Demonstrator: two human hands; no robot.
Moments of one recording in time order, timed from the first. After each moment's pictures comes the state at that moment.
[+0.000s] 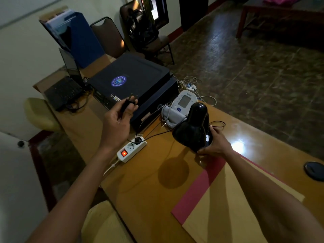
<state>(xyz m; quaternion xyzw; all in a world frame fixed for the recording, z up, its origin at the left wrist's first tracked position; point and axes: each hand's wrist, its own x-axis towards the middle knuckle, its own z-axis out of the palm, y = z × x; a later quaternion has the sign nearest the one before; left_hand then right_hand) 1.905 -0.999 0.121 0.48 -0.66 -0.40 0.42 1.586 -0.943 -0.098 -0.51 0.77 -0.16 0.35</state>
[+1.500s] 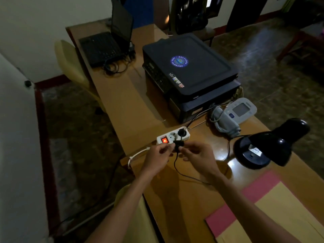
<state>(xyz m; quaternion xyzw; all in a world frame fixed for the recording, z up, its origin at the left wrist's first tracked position) 2.037 -0.969 -0.034 0.61 -0.47 -0.56 0.30 1.860 -0.957 -0.019 -0.48 0.62 -0.34 0.52</state>
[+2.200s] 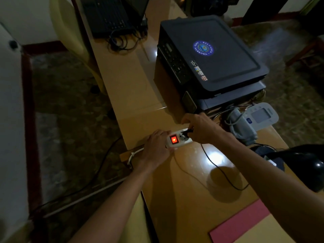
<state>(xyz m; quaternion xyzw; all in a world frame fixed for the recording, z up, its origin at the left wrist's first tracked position) 2.069 -1.024 -0.117 0.64 -0.67 -0.33 0.18 1.901 -1.092 -0.012 -0.78 0.57 0.09 0.24</state>
